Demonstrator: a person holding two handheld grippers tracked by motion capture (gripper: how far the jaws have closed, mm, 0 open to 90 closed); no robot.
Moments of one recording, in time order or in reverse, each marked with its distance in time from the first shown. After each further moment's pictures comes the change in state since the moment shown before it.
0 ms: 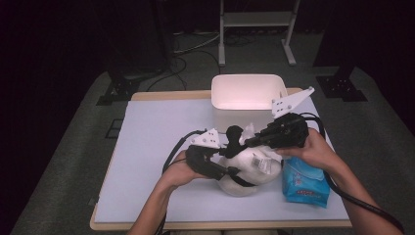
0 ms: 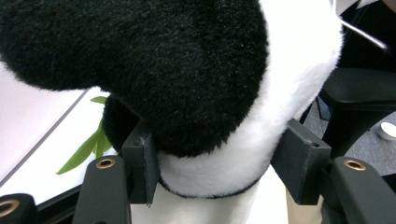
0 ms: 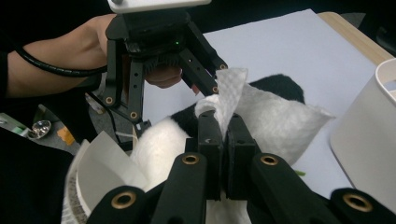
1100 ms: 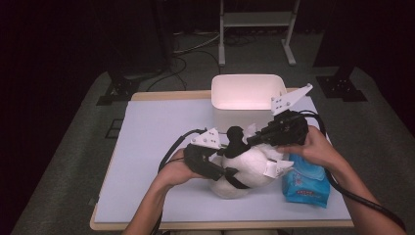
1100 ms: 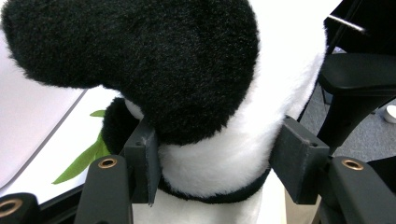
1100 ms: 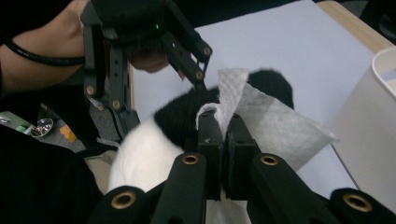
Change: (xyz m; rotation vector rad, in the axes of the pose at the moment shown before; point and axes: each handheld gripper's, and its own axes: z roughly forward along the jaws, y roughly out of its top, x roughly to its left) left arm -0.006 0.010 -0.008 0.063 0.012 0.033; right arm -0.006 0.005 0.001 0.030 -0.002 0.022
